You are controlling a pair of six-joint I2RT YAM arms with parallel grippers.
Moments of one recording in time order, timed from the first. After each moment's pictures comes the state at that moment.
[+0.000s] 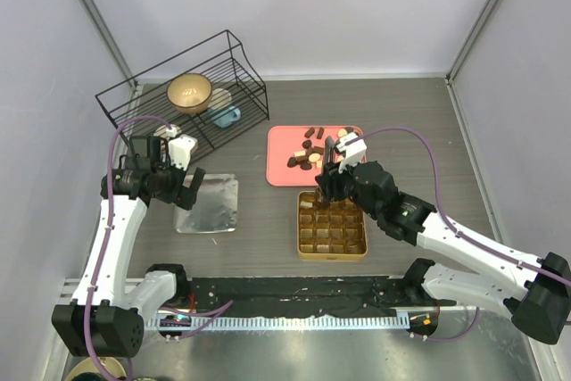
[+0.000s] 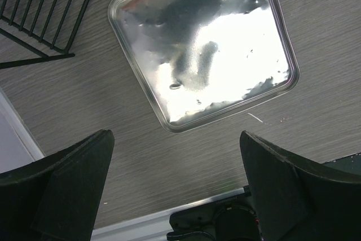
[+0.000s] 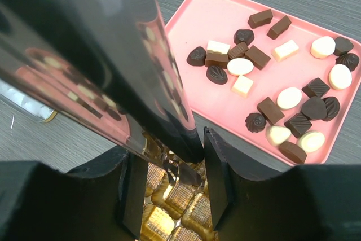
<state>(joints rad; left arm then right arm) -0.02 0.99 1.00 -1.00 0.14 0.36 0.85 0.96 0.69 -0.07 0.26 0.21</state>
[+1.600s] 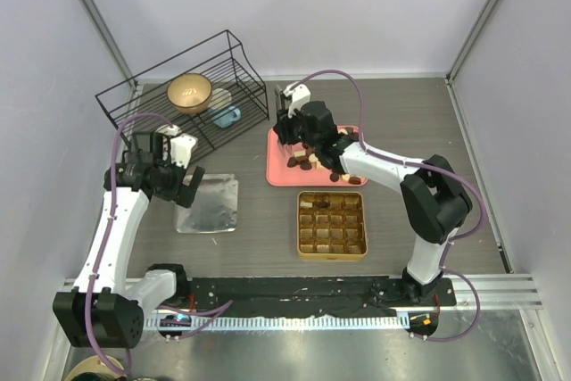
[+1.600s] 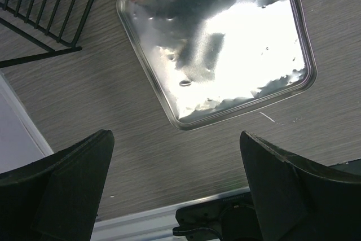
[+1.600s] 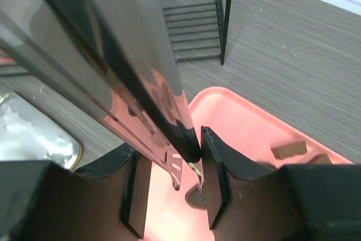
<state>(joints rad) -0.02 1.05 1.01 -1.00 0.09 0.37 0.67 1.79 1.23 0.25 0.04 0.11</state>
